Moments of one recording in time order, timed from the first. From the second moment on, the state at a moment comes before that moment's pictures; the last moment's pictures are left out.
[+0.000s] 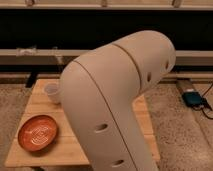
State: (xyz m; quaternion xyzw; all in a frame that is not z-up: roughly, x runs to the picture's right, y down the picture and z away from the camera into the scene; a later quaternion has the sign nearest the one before) arm 0.044 0.284 0.786 -0.18 0.37 0.85 0.34
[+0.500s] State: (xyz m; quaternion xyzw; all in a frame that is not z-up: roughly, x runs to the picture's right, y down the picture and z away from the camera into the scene) arm 0.063 0.270 0.803 -0.17 0.36 0.85 0.34
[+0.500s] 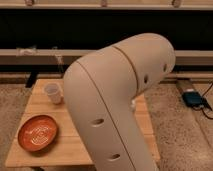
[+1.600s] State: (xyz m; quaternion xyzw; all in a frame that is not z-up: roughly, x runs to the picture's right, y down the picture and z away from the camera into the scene) arm 0.089 0.242 0.825 -0.16 0.34 0.86 0.35
